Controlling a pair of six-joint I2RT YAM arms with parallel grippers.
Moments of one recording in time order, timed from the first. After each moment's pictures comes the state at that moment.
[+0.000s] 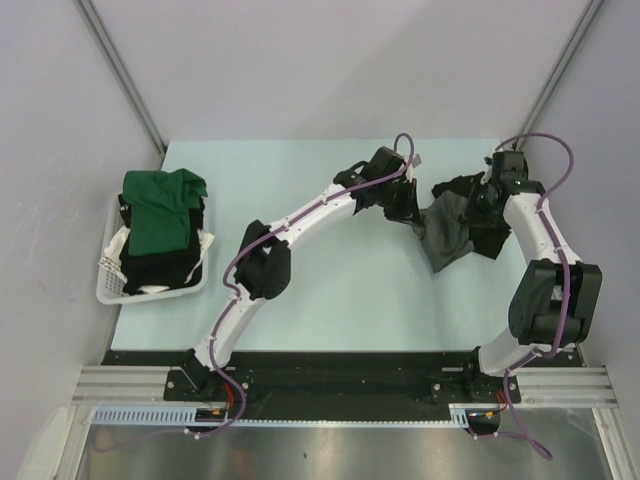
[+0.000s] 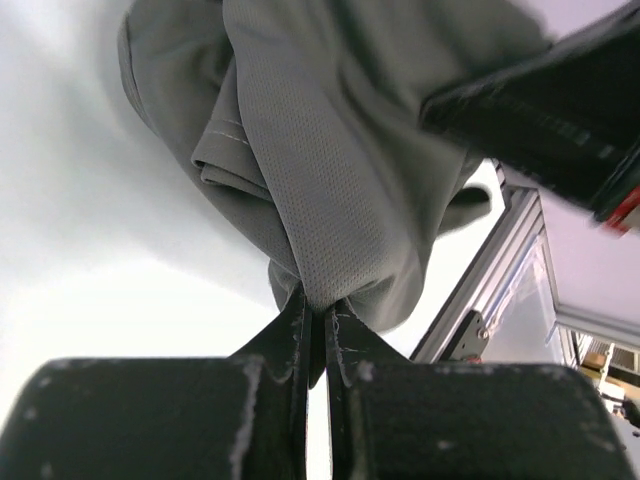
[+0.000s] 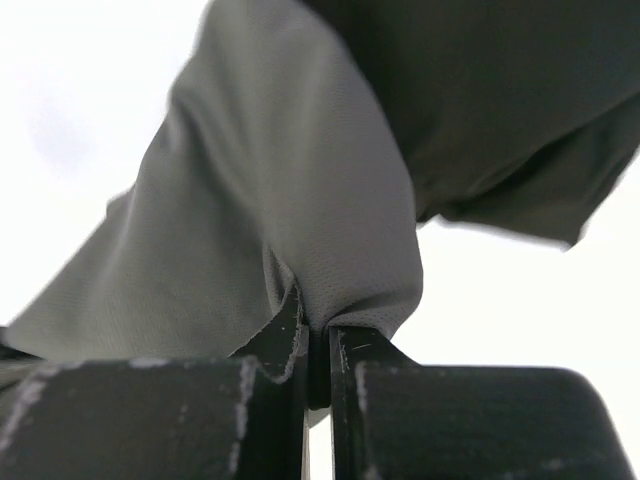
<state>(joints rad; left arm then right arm) -0.80 2.43 2.32 -0.61 0.45 -0.60 -0.09 1.58 1.28 -0.69 -0.12 0.24</state>
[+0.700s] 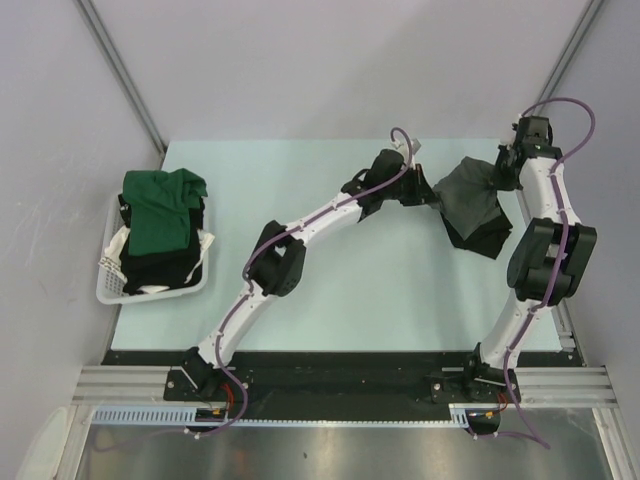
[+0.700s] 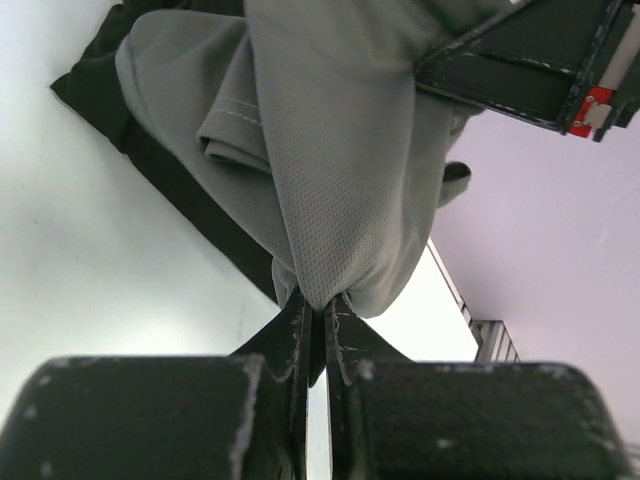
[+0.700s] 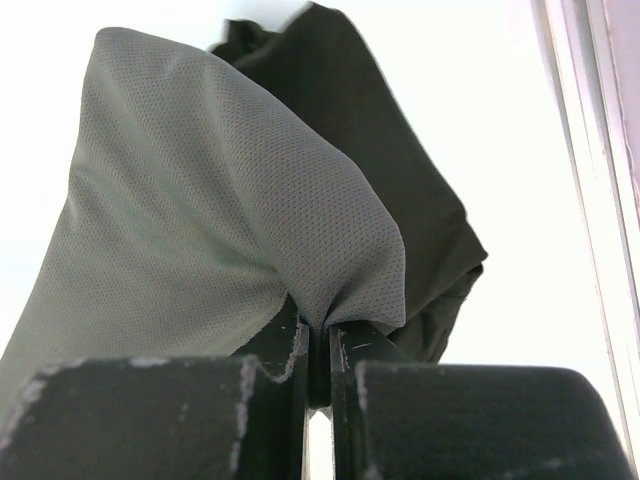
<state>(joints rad) -0.78 2.59 2.38 -0.12 0.37 -0.74 -0.21 1.91 1.74 -0.71 0.00 0.13</state>
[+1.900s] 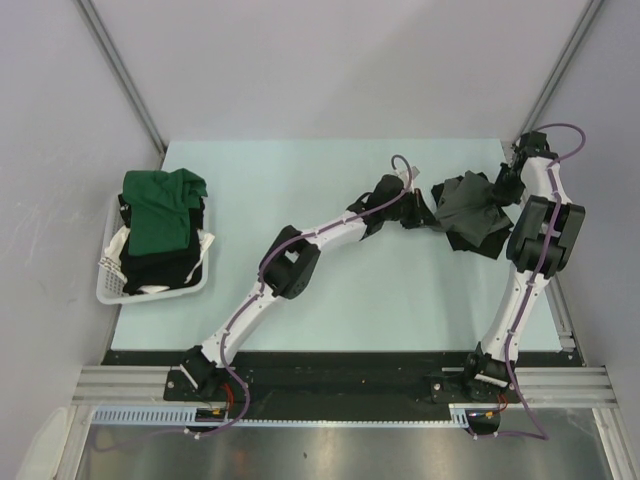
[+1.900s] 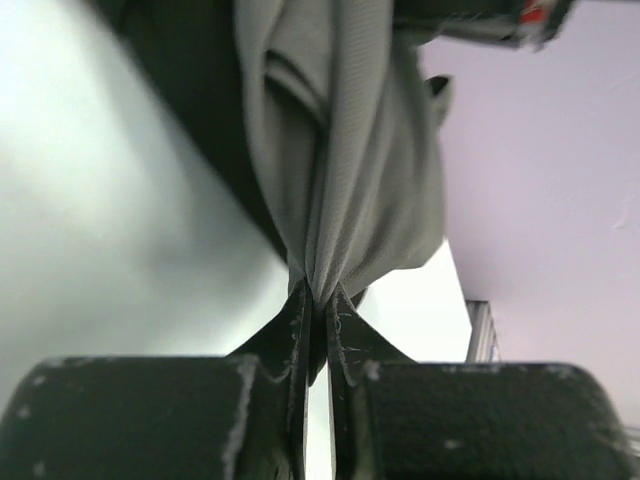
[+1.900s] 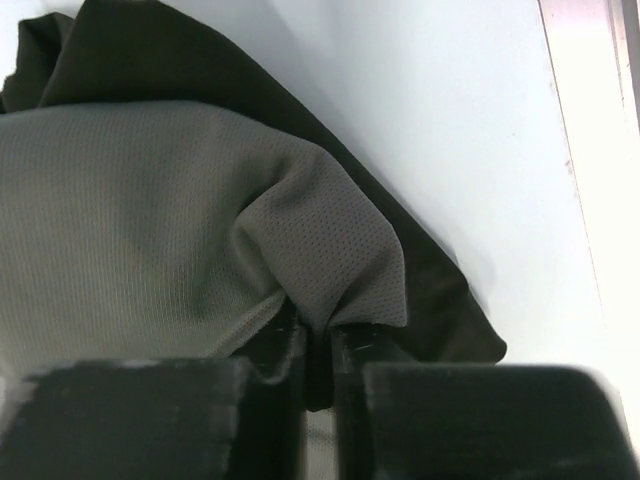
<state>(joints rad) -0.79 2.76 2.33 0.09 0.48 -0.91 -0.30 2.28 1.97 -0.80 -0.07 0.16</state>
